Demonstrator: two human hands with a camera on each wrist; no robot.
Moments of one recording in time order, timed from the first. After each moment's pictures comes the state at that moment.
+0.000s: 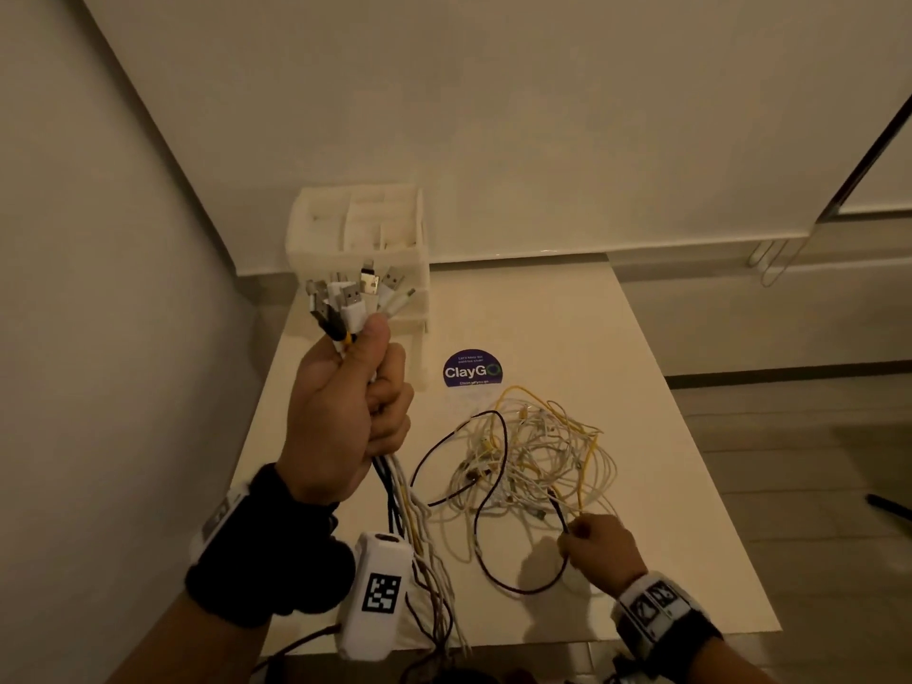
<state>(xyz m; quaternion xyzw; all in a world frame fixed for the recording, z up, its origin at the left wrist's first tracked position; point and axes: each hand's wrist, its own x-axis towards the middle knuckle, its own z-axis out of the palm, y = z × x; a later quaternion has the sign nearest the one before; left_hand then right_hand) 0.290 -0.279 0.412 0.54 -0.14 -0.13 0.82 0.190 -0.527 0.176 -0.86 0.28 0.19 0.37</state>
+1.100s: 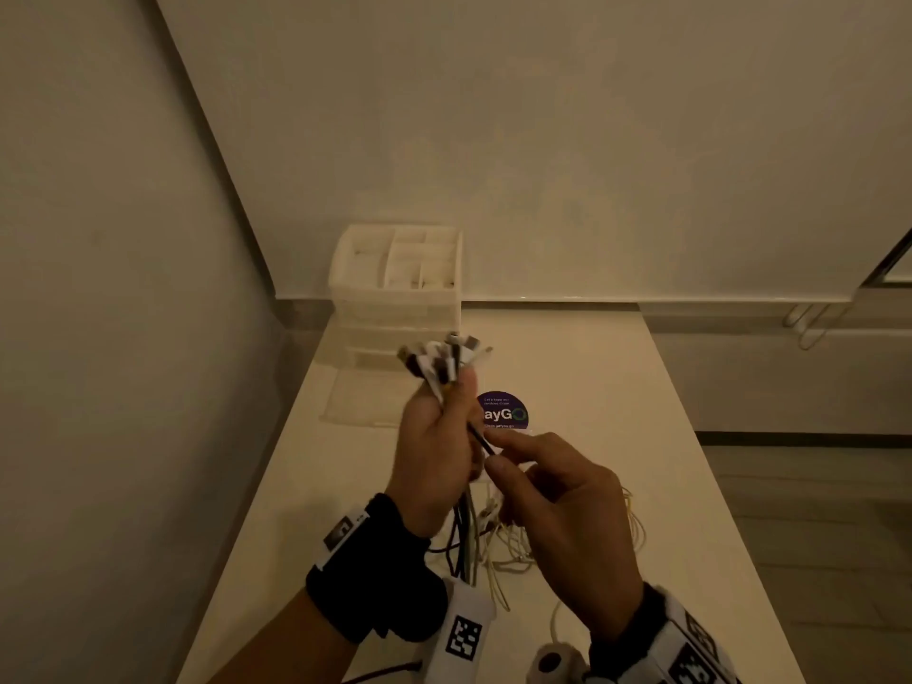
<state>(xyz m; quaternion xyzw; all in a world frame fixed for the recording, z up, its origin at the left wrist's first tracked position) 0.308 -0.315 0.383 0.63 -0.07 -0.05 0.77 0.234 -0.420 0.371 -0.77 0.00 -0.18 0.61</state>
